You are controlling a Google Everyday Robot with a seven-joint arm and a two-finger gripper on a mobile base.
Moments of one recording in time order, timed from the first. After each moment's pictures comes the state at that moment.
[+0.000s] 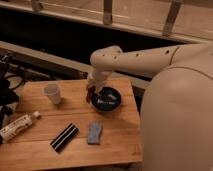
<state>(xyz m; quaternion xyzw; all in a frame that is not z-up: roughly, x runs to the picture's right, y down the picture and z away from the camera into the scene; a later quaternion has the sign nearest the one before) -0.064 0.003 0.758 -0.26 0.09 0.78 0.56</state>
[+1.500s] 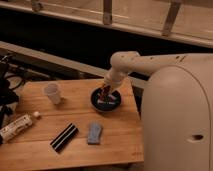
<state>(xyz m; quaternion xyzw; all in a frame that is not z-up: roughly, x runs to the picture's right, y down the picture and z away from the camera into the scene) -0.003 0.005 0.822 -0.26 0.13 0.83 0.48</state>
